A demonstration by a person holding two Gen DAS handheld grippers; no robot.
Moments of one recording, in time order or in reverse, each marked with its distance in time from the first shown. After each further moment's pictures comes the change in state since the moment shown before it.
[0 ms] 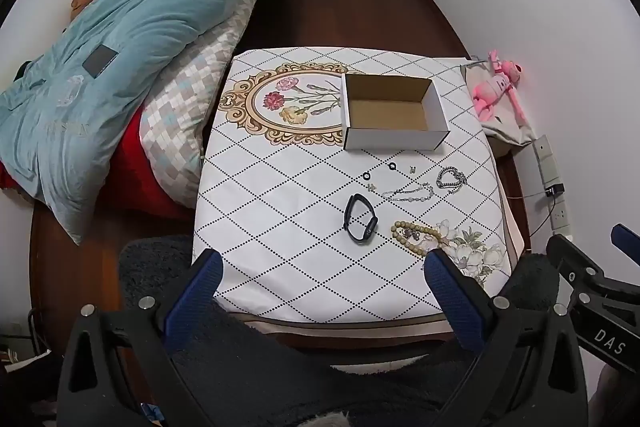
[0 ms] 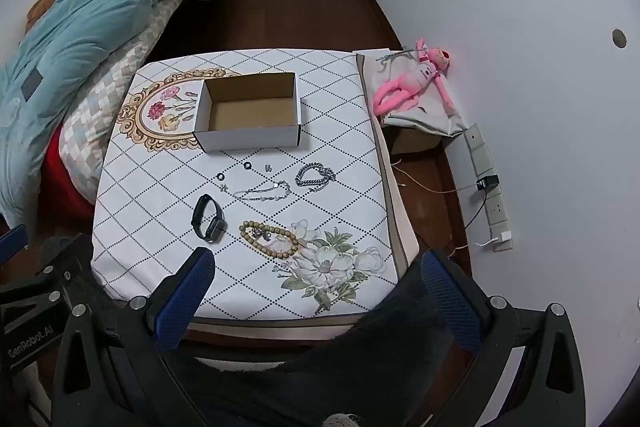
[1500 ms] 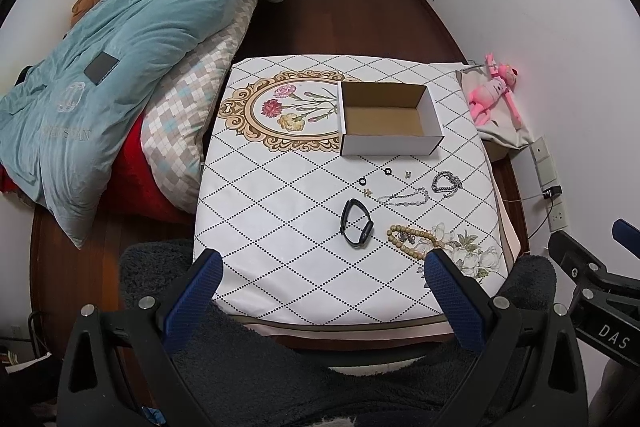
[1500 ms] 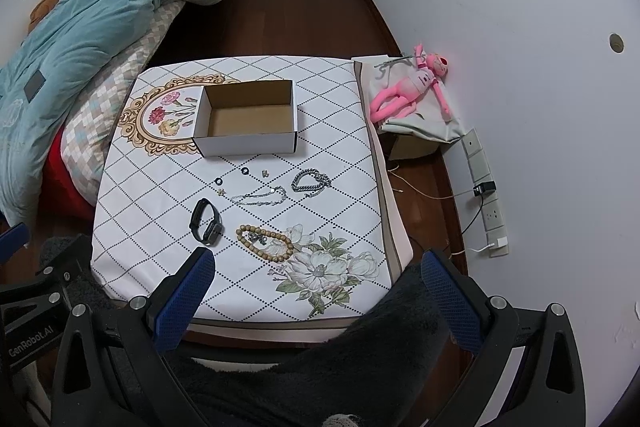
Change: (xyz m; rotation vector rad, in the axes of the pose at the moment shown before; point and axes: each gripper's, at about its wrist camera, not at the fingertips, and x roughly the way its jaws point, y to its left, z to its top) left arm -0.011 -0.006 0.003 0.003 -0.020 0.000; right arm -0.015 -0.009 0.009 -0.001 -0.013 0.003
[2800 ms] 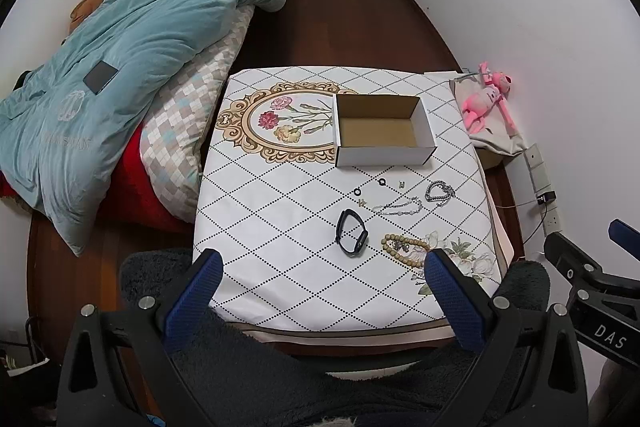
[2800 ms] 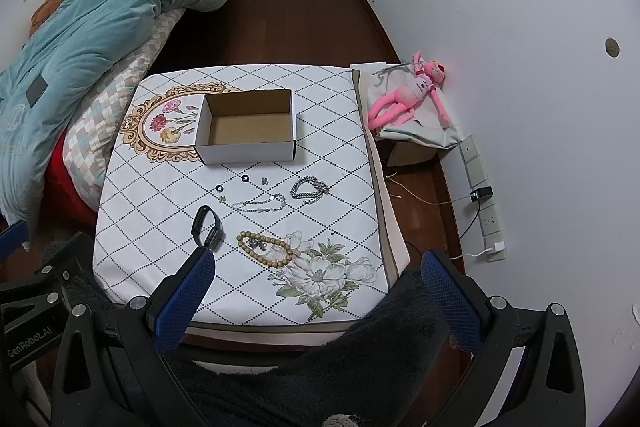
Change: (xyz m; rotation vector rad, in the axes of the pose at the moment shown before) left arm -0.010 -0.007 0.007 0.004 -0.031 -0.003; right arm -0.006 0.003 0.004 -0.002 -0.019 -0.004
